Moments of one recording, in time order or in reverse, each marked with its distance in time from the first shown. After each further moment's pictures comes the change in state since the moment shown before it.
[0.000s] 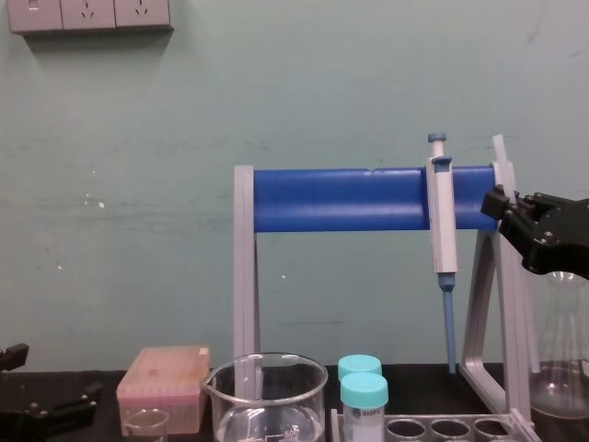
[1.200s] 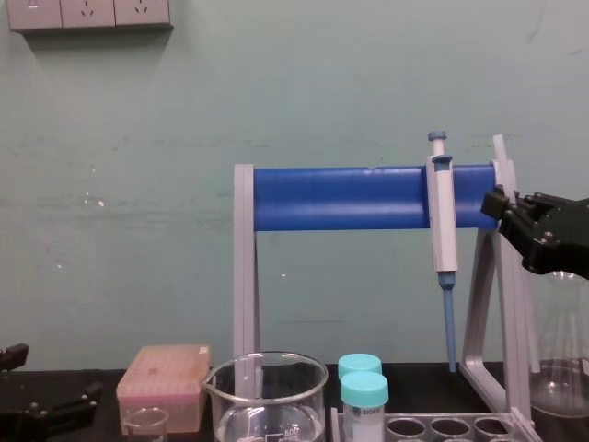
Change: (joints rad) left arm 0.000 0.000 0.000 0.000 0.000 0.000 0.000; right arm 0.000 0.000 0.000 0.000 0.000 0.000 0.000
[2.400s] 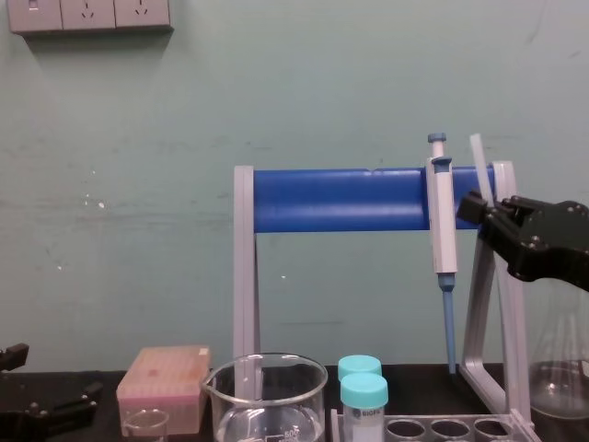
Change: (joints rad) left arm 0.000 0.000 0.000 0.000 0.000 0.000 0.000; right arm -0.021 0.011 -0.015 -0.050 0.060 0.044 0.108
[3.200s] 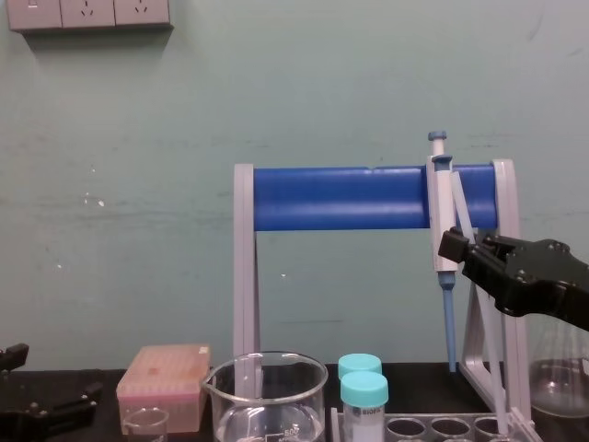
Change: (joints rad) left arm 0.000 0.000 0.000 0.000 0.000 0.000 0.000; right arm -0.013 0.019 -0.047 -0.005 0.076 0.098 0.040
